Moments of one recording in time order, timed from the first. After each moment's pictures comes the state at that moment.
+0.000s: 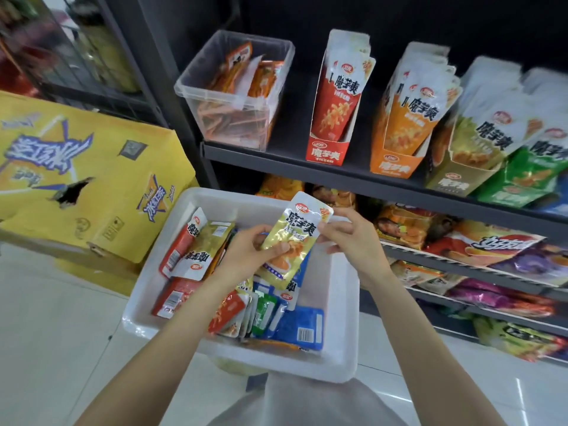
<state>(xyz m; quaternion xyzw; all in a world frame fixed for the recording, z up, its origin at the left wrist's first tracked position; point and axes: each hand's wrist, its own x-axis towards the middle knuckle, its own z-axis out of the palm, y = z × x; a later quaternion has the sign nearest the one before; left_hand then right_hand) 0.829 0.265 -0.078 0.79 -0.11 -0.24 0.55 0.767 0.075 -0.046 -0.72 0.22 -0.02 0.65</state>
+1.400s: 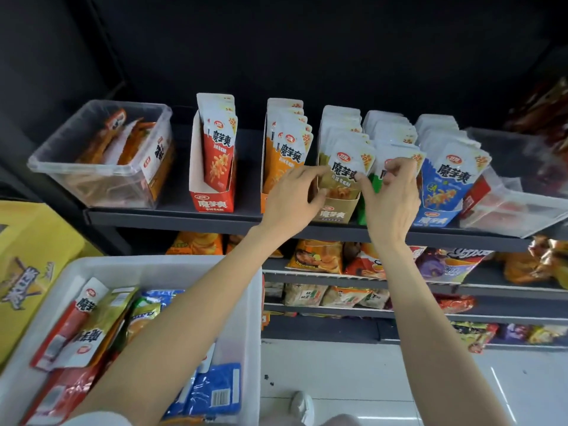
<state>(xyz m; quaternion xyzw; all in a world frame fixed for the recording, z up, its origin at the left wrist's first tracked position) 0.854 -0.005 0.010 0.82 -0.44 0.07 0.37 0.757 -0.134 0.018 -0.82 0.34 -0.41 0.21</state>
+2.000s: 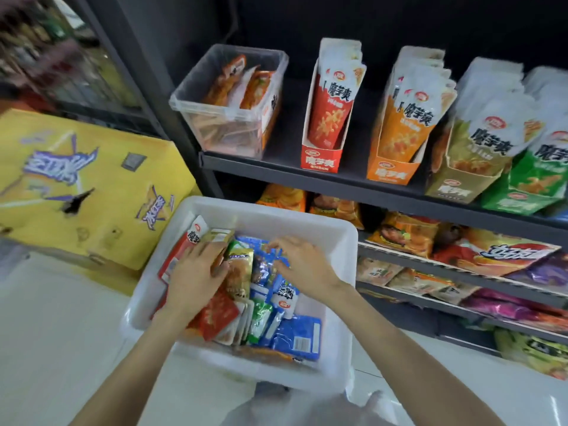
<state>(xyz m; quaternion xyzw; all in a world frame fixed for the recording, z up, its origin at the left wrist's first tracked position) 0.831 0.333 -0.114 0.97 -0.20 0.04 0.16 0.788 0.108 -0.093 -0.94 -0.06 0.06 0.32</state>
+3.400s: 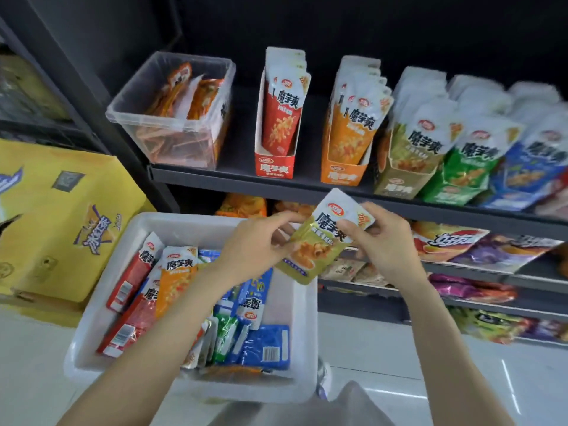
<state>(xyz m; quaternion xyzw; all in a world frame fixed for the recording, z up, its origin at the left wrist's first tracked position) 0.831 0.177 -0.015 0.85 -0.35 -0.16 0.35 0.727 -0.007 0.004 -0.82 0.16 -0.15 0.53</state>
